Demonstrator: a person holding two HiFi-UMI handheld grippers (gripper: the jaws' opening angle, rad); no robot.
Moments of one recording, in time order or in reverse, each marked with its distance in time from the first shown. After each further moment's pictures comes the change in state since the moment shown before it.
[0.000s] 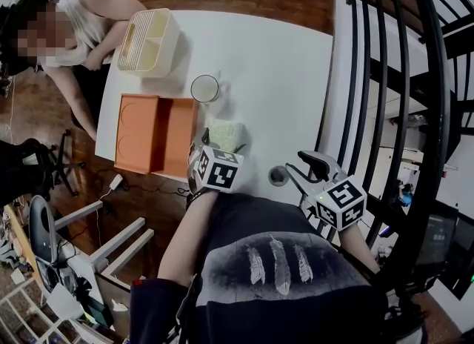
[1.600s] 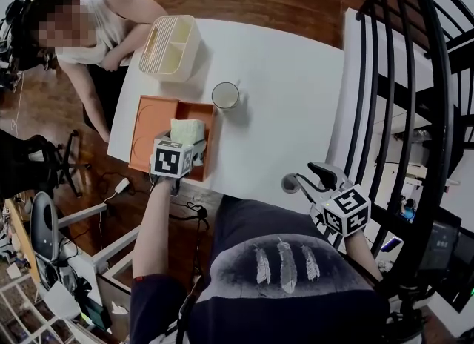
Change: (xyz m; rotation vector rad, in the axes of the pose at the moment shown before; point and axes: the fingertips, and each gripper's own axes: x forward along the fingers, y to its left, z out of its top) left arm -0.062 0.156 -0.043 -0.176 0.025 0.041; right arm 0.005 0.017 -0.006 -0.023 0.053 -0.017
